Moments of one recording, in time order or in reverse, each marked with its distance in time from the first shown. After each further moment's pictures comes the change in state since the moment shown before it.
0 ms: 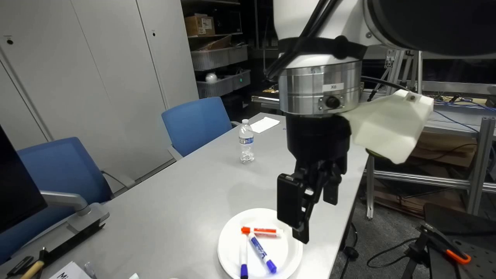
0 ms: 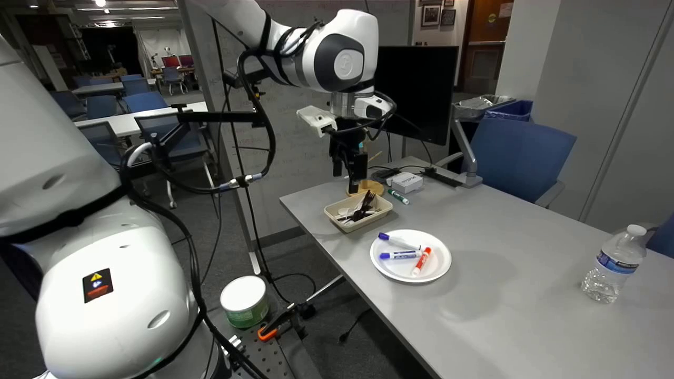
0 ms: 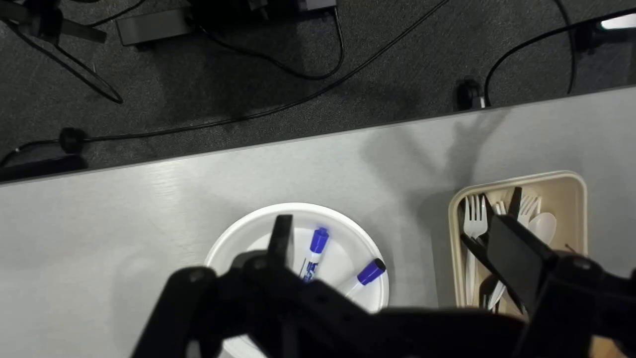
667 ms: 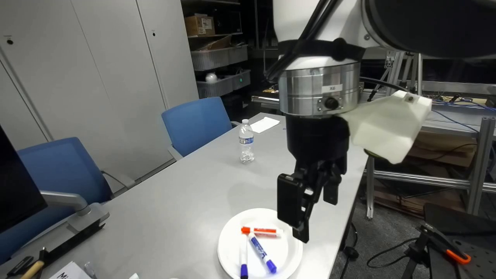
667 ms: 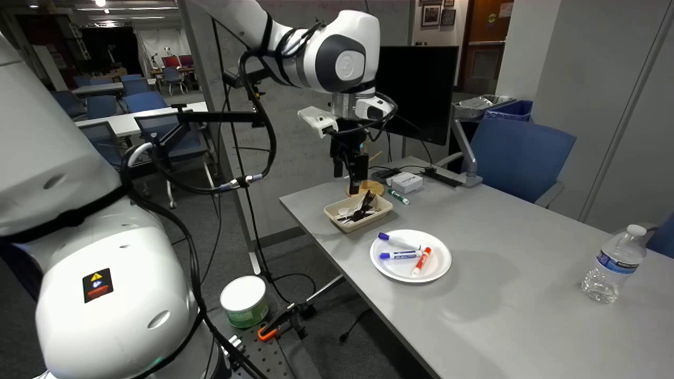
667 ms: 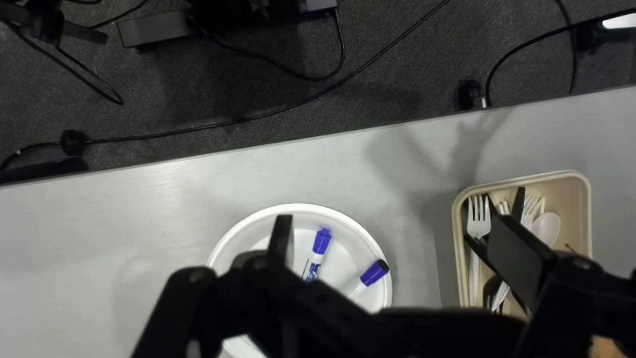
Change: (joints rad) arm 0.000 0.005 -0.006 0.000 -0.001 0.000 0.000
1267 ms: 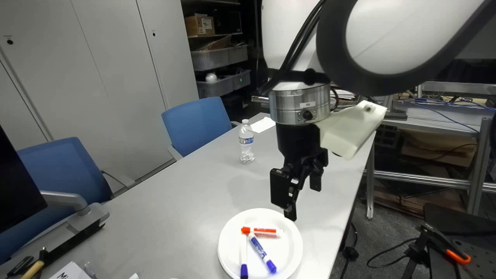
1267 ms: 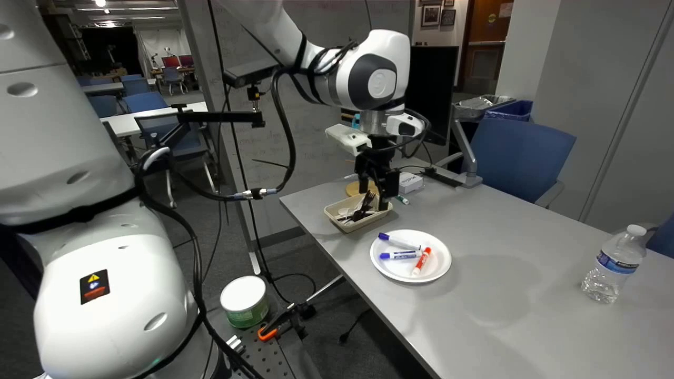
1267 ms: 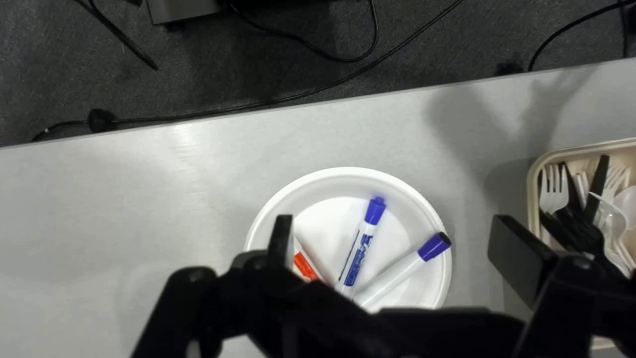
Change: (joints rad) arm -0.021 0.125 -0.088 0.043 -0.104 0.060 -0.069
